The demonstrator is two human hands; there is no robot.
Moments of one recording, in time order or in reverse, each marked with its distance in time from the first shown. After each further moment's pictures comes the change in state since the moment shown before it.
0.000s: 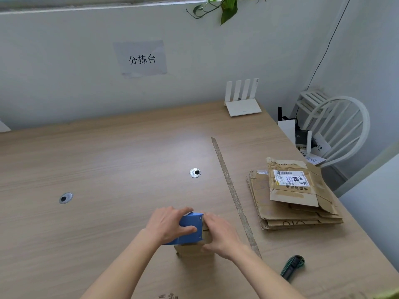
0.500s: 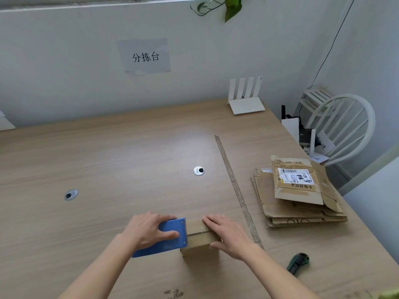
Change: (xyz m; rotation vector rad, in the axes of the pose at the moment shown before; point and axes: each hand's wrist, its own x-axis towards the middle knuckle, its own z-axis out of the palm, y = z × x) left_hand -0.041 -0.063 0.002 -0.058 -0.106 -0.076; right_hand -0.007 0.013 0.004 -0.173 -0.016 -0.194
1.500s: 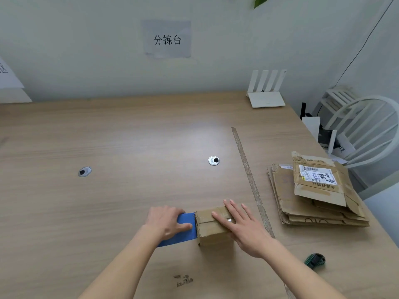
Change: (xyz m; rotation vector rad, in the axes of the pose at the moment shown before) left_hand 0.013 -0.010 0.057 0.058 0.027 -0.100; right_hand -0.001 0.006 0.033 -0.290 0.070 -0.066
